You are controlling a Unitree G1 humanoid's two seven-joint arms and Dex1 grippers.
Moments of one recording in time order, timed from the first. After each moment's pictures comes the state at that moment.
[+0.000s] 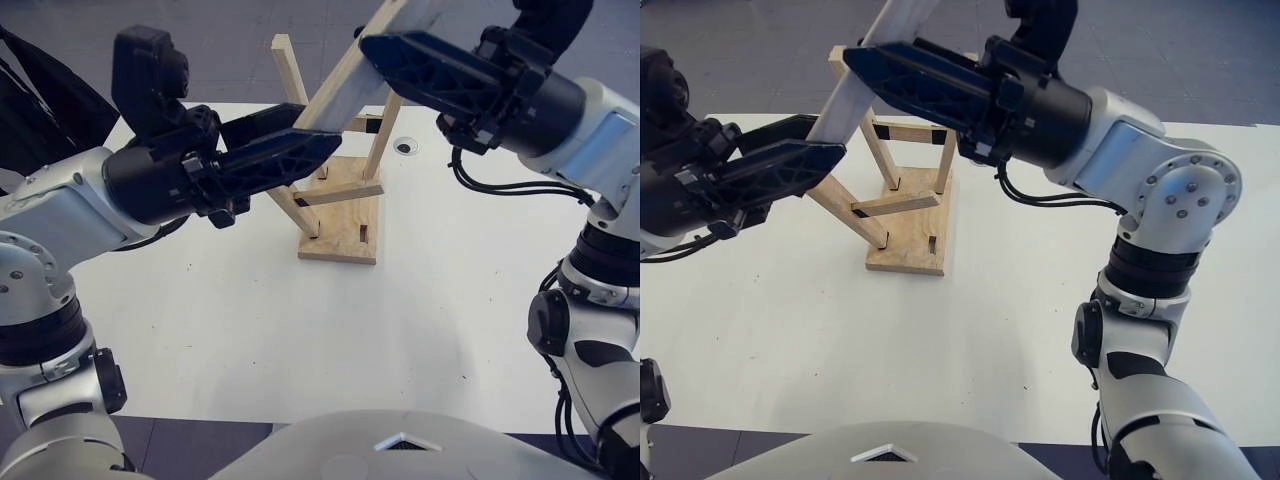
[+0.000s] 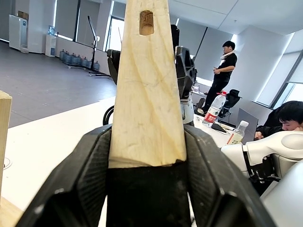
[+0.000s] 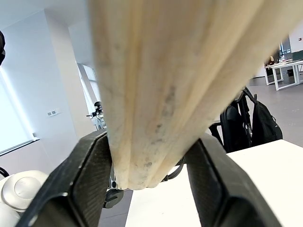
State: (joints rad) left arm -0.43 0.81 0.28 -0.48 -1.67 0.98 -0.43; right arm -0.79 -0.36 -0.18 -0.23 1.43 1.10 0.50
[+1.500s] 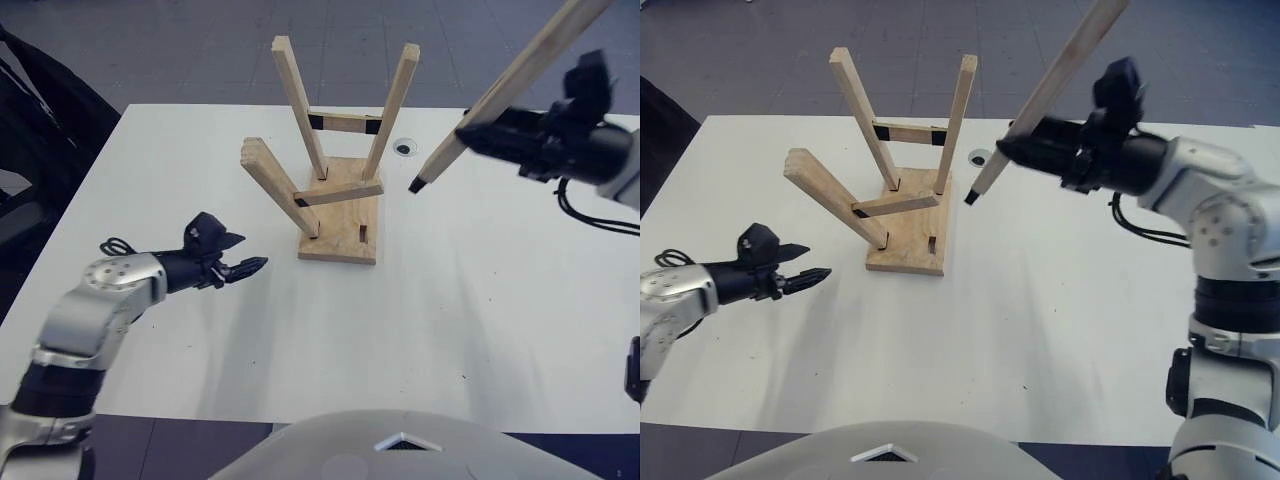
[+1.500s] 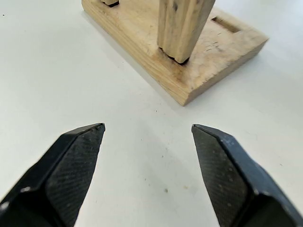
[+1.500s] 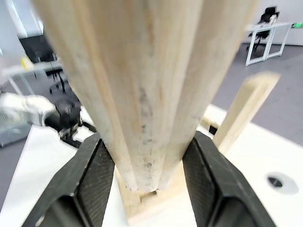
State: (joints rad) left arm -0.01 0.85 -0.06 -0.21 -0.47 0.59 -0.67; right arm -0.55 -0.77 -0.01 -0.07 0.82 0.72 0.92
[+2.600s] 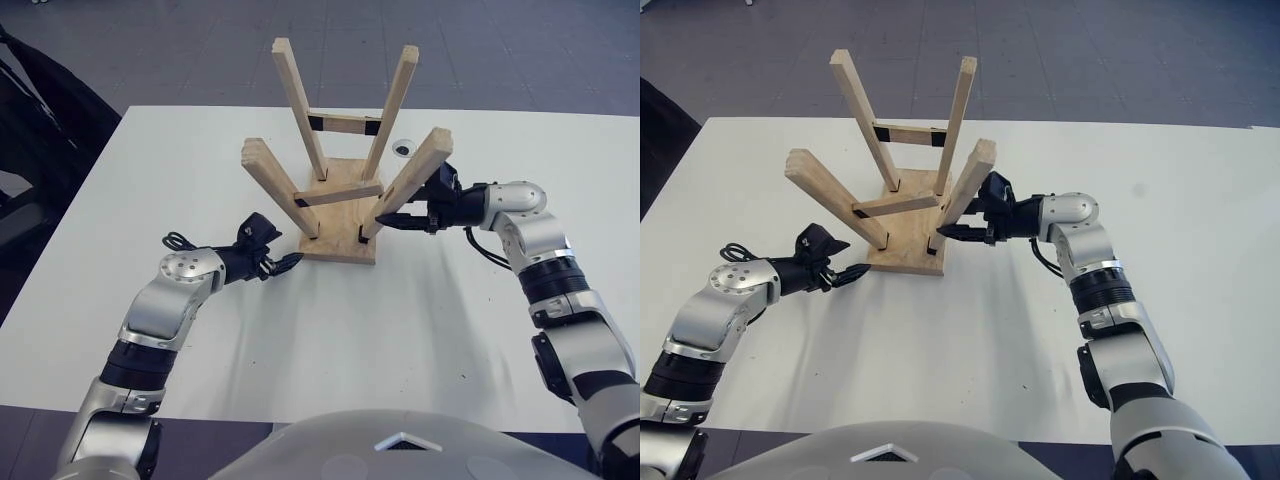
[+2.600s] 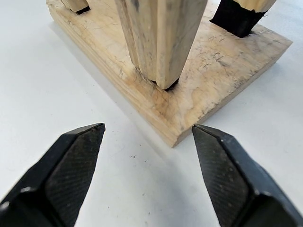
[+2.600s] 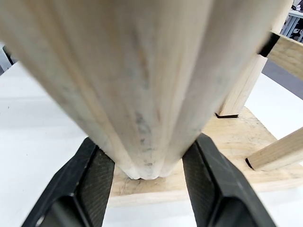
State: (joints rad) left arm -0.11 0.63 -0.16 -0.13 -0.28 0.59 -0.65; right arm -0.62 -0.41 0.26 0.56 0.28 0.02 1.26
